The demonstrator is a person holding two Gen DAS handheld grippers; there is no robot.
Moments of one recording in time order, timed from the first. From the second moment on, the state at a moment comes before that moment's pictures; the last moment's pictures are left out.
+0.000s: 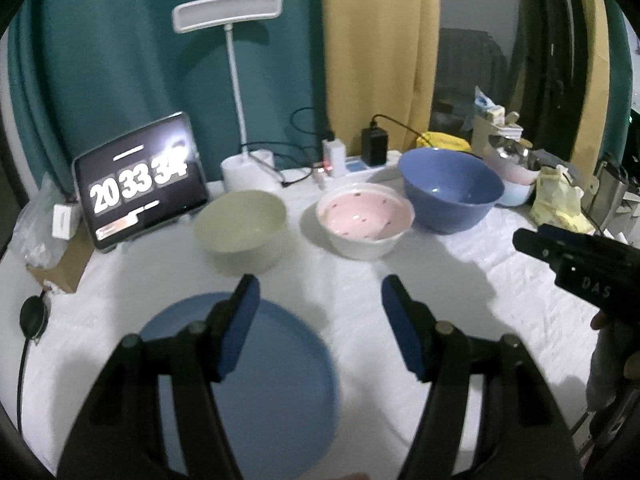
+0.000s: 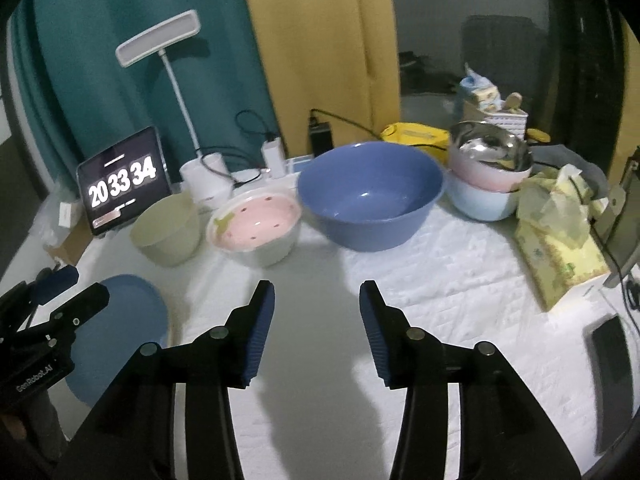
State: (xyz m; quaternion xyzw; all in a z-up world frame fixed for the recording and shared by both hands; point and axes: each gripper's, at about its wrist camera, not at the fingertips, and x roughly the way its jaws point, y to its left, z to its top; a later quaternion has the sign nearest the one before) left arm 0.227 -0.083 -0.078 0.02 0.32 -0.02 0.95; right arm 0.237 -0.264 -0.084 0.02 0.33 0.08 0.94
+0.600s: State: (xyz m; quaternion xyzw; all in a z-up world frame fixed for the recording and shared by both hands) left arm 0.280 -0.155 -0.065 0.02 0.29 -0.08 0.95; right arm 0.261 -0.317 -0.069 0.02 0.31 0.06 0.95
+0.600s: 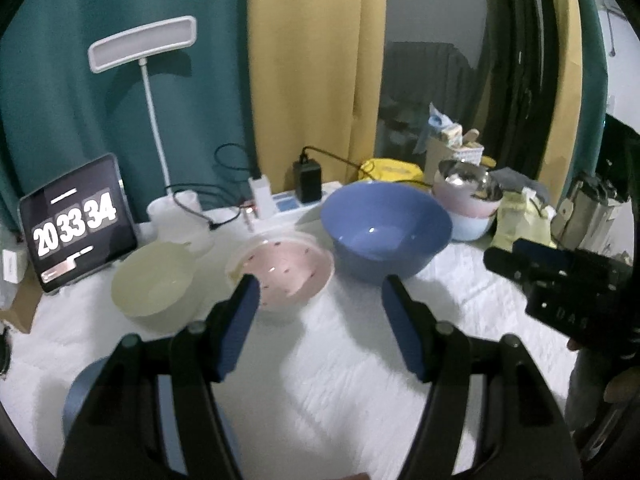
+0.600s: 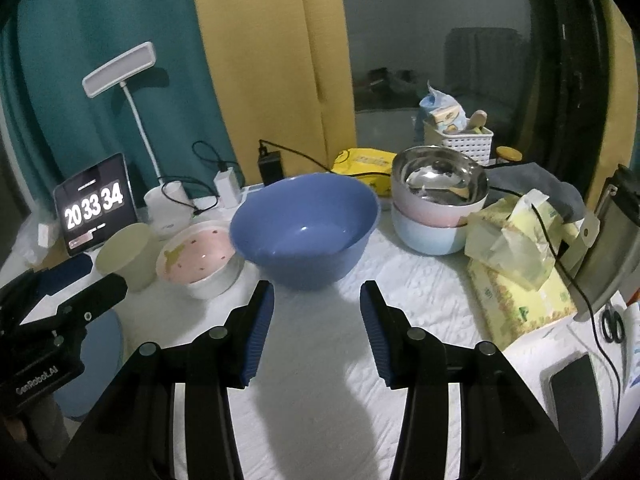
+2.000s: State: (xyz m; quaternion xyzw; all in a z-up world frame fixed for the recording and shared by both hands) left arm 0.390 -0.209 -0.126 0.05 0.30 -0.07 0.95; right arm 0.379 -0.356 -0.138 0.03 0.37 0.02 0.93
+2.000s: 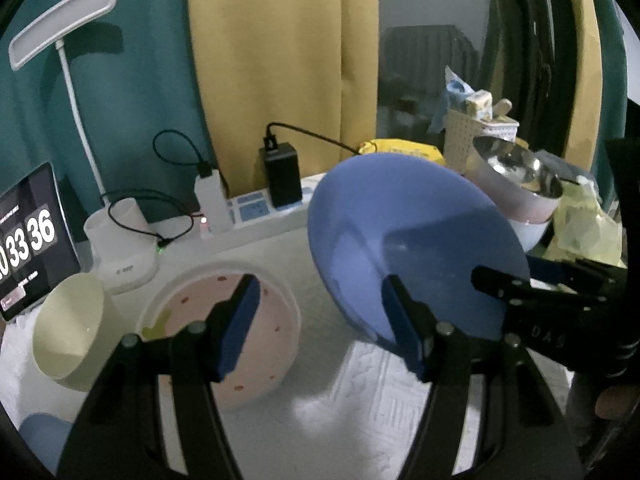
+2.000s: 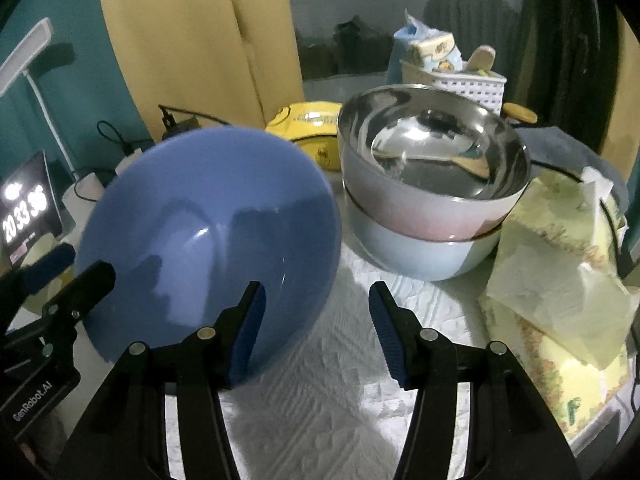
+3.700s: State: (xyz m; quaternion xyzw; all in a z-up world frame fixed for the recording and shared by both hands) left arm 0.289 -0.178 -0.096 0.04 0.29 -0.10 0.95; right arm 0.274 -0.317 -0.088 0.03 0.35 0.03 0.94
